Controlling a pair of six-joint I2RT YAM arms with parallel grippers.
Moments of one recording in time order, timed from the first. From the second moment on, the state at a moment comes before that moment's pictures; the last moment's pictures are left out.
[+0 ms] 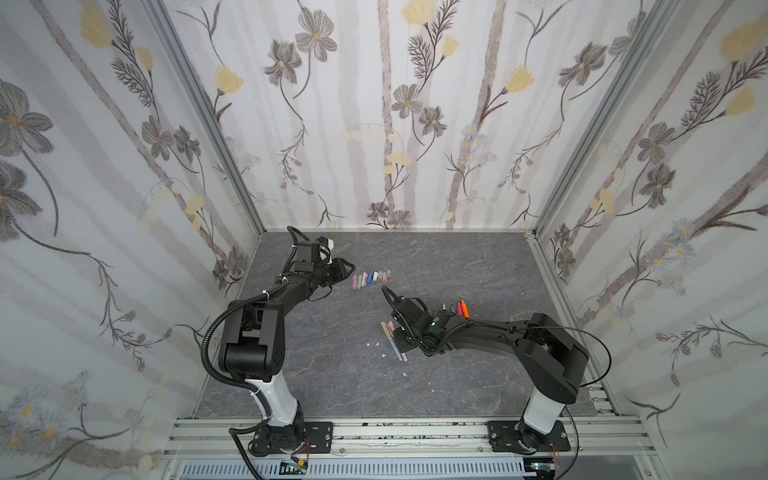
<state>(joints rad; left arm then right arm) -0.09 1.76 1.10 -0.03 0.54 -0.51 0.96 1.78 1.07 -0.35 0.11 0.50</state>
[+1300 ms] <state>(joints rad) -0.23 1.68 0.92 0.24 0.64 -0.72 0.73 1.62 0.91 -0.19 -0.03 0.38</state>
